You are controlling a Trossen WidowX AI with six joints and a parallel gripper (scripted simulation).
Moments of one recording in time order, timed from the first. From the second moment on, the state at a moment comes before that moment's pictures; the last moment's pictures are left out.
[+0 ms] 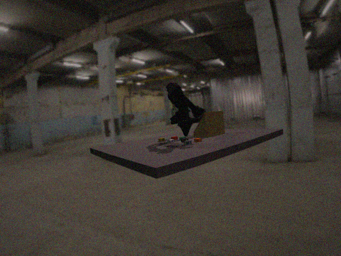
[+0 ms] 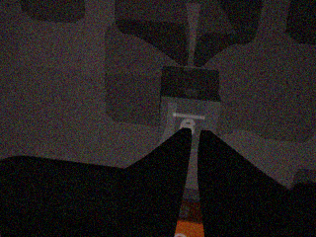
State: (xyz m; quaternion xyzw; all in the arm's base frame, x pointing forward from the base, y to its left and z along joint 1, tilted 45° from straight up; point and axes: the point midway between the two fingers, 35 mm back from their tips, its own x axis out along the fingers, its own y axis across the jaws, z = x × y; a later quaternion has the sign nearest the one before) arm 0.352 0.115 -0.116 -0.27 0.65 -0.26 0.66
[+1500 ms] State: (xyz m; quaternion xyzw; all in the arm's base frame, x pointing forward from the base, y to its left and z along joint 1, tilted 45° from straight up) arm 0.346 0.177 -0.056 -0.27 0.64 -0.25 0.67
